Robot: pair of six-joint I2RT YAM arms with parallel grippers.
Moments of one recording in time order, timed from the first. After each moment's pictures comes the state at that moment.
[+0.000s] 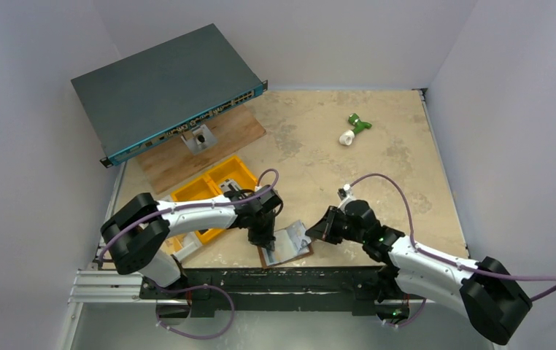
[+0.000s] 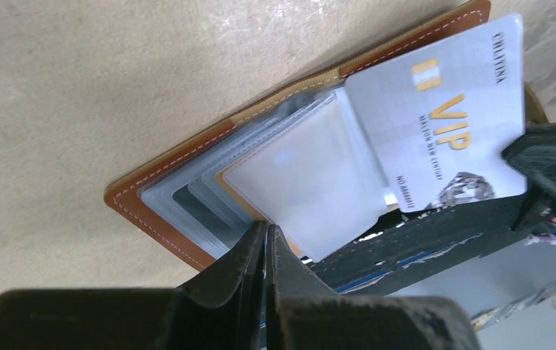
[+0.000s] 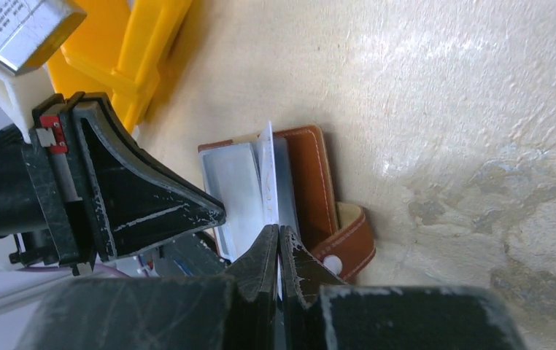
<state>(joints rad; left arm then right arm) -0.96 1.55 0.82 -0.48 0.16 -0.94 0.72 0.92 0.18 0.14 -0.22 1.03</state>
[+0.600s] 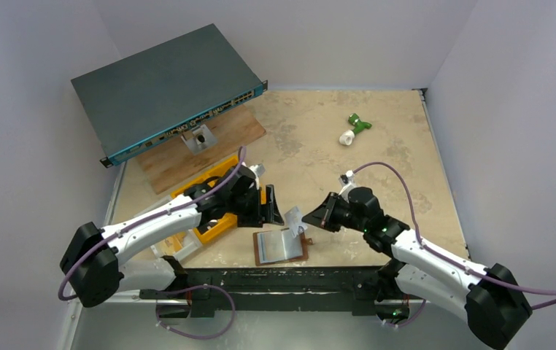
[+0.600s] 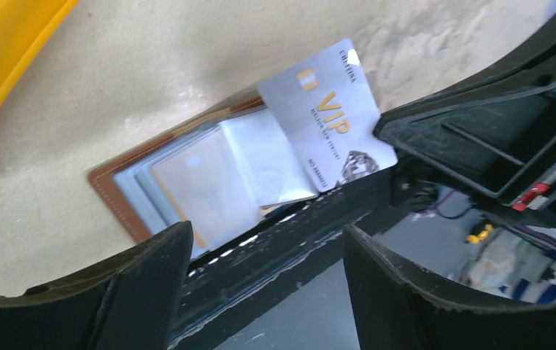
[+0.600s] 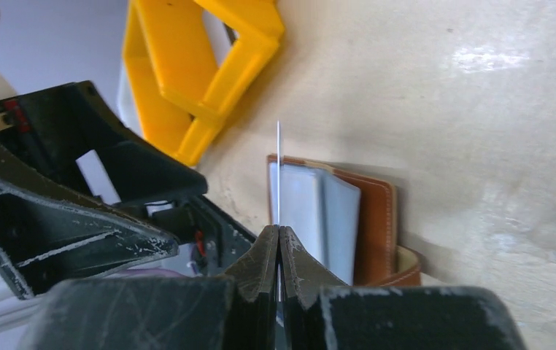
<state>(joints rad) -0.83 1.25 0.83 -0.51 0.22 -0.86 0.67 0.89 0.32 0.04 -0.26 1.06</state>
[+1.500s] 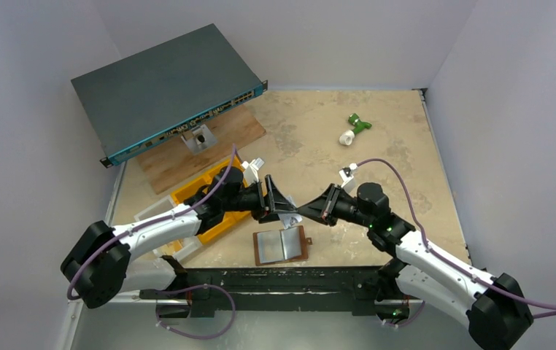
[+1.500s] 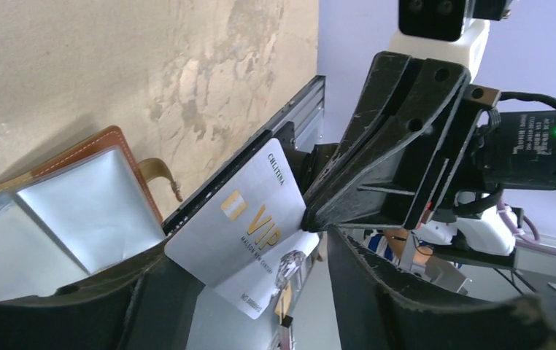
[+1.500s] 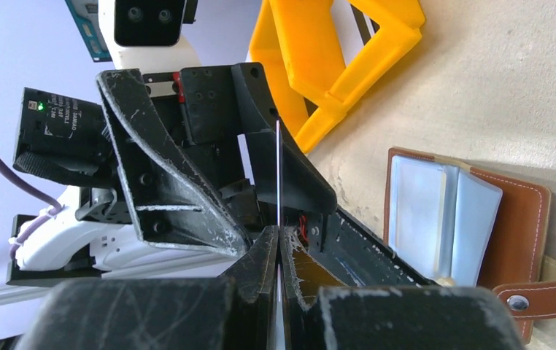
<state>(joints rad) -0.74 1.23 0.59 0.18 0.52 -1.18 0.63 0.84 0.37 0.16 -0.42 1.27</state>
